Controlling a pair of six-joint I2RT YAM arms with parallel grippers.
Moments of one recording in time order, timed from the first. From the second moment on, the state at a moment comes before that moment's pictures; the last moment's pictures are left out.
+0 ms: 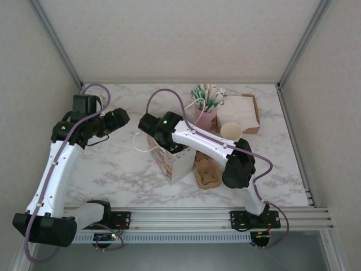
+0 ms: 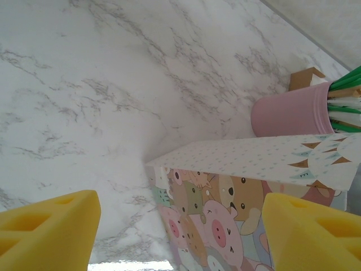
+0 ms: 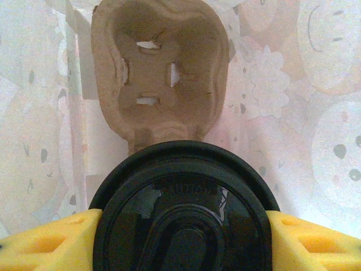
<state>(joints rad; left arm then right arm) -0.14 1.14 1.29 -0.95 0.20 -0.59 1.06 2.09 2.02 -1.35 0.26 0.35</state>
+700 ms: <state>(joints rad) -0.17 1.14 1.29 -0.95 0.20 -0.60 1.06 2.07 2.11 -1.39 0.22 0.43</state>
